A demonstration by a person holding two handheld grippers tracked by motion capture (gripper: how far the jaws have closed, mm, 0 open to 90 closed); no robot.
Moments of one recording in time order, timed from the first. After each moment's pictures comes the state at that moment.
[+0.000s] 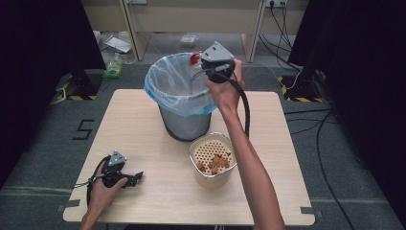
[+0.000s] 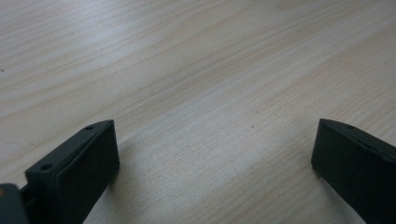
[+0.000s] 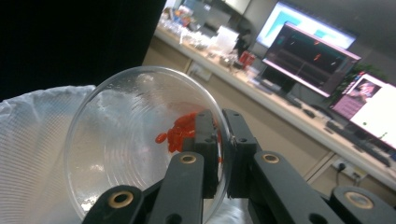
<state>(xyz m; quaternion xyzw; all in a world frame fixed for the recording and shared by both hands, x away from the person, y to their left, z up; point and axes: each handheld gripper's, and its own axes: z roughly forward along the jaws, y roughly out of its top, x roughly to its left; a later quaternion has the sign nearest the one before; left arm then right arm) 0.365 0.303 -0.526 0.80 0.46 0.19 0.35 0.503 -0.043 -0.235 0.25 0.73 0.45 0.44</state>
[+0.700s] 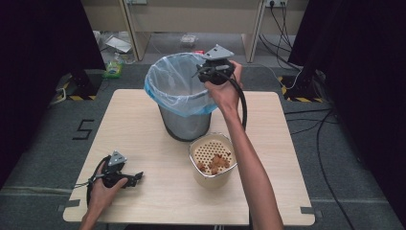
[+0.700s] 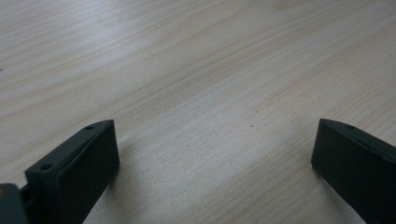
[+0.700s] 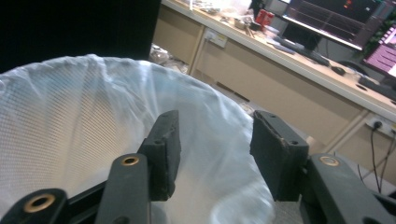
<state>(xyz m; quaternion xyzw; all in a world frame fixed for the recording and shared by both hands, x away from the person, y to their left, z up) 0.364 0.303 -0.526 0.80 0.46 0.19 0.35 0.517 -0.052 -0.250 0.31 0.75 0.44 0.38</state>
